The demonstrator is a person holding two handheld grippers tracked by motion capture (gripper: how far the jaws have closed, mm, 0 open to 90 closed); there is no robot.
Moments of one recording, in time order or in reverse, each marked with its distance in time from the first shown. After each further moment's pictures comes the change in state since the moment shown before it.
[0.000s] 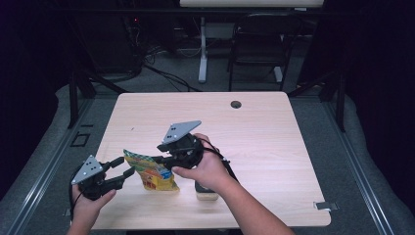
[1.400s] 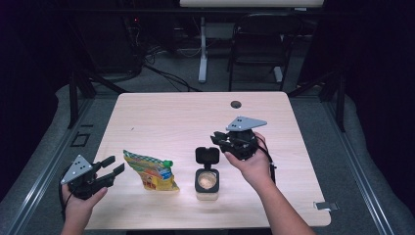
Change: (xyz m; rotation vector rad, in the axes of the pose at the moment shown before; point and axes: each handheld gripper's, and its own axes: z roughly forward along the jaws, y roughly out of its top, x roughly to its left) left arm 0.014 -0.004 -0.013 -0.005 0.068 -0.041; right arm -0.065 -0.083 -0.078 -0.049 -0.340 0.222
